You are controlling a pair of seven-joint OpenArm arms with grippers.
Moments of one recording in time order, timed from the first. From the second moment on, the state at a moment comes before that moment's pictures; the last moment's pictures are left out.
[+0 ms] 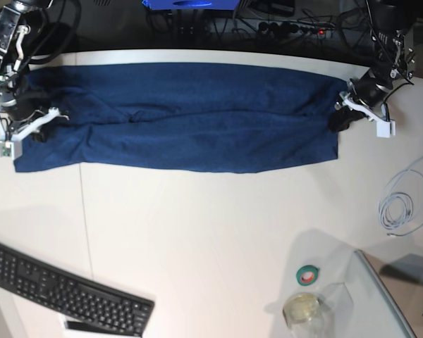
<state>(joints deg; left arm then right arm) 7.1 -22.4 -19.6 45.8 -40.7 -42.8 20.1 -13.4 2.4 30.8 85.9 8.1 25.9 -33.7</state>
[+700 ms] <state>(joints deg) 22.0 -22.1 -30.1 81.6 -37.4 -40.5 23.5 -14.2 2.4 30.8 86.2 8.1 25.9 -33.6</state>
